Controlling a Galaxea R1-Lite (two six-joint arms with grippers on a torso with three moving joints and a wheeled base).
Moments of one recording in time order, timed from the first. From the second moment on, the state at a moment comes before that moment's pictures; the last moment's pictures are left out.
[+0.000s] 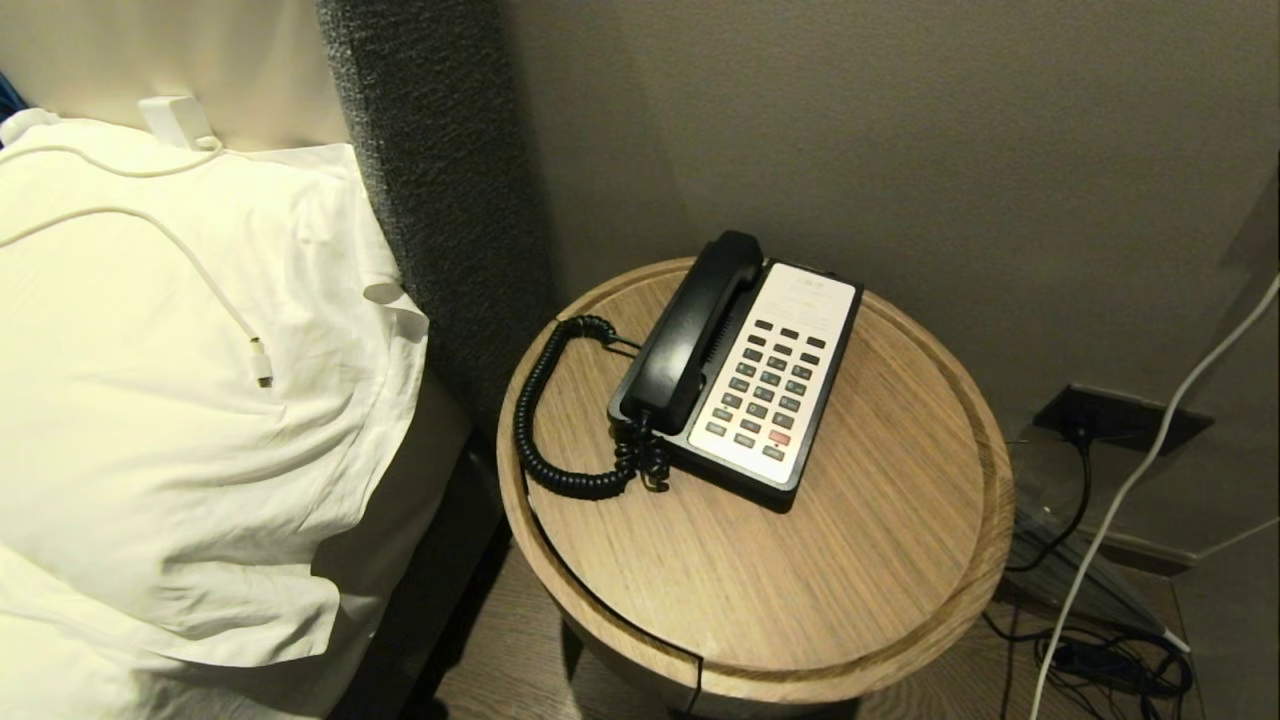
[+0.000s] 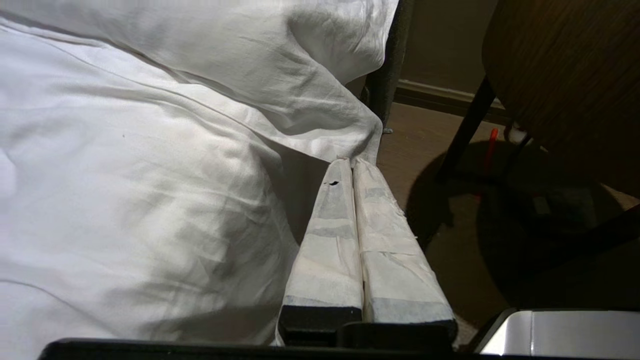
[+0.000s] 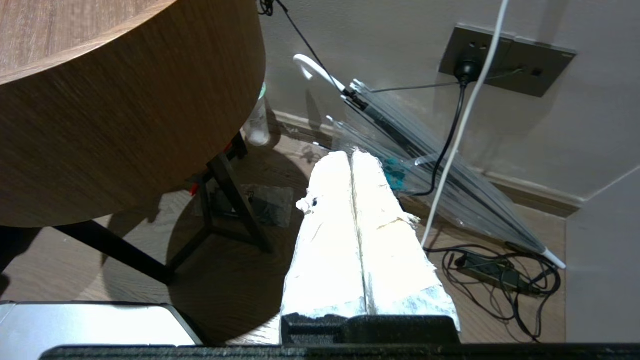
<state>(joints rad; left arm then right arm) 0.00 0.00 0.00 0.01 -0.01 0.07 0.01 0.01 0.00 0.00 0.00 -0.04</state>
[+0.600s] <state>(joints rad) 0.00 0.00 0.00 0.01 -0.01 0.07 0.01 0.01 0.00 0.00 0.00 -0.04</state>
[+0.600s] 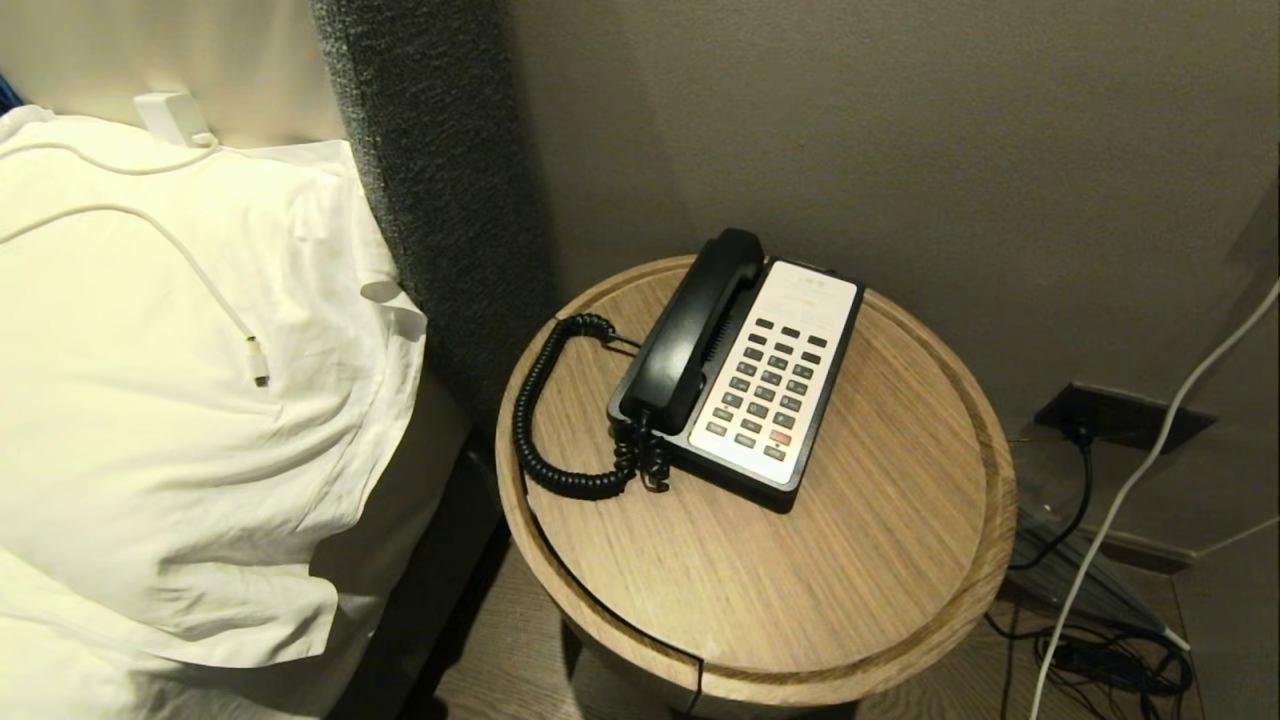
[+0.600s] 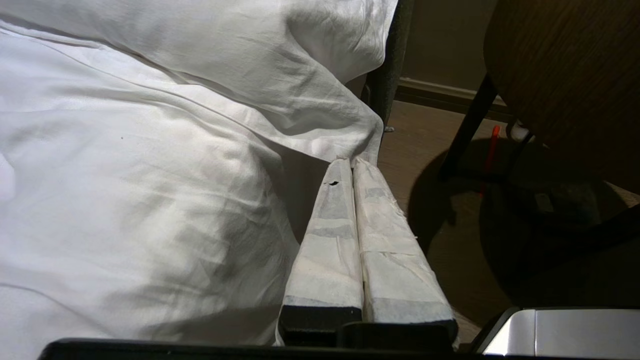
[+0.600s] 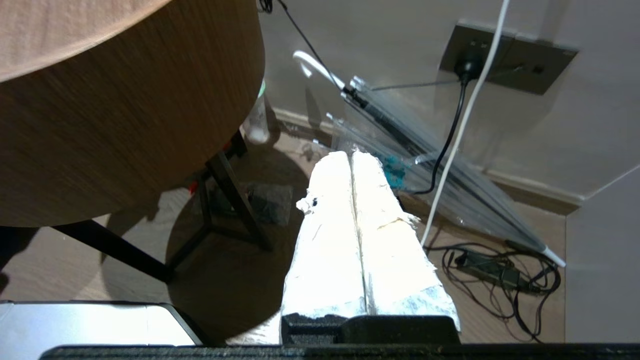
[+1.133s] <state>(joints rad) 0.00 0.00 0.00 0.01 -0.01 0.07 0.01 0.01 0.00 0.00 0.00 -0.04</state>
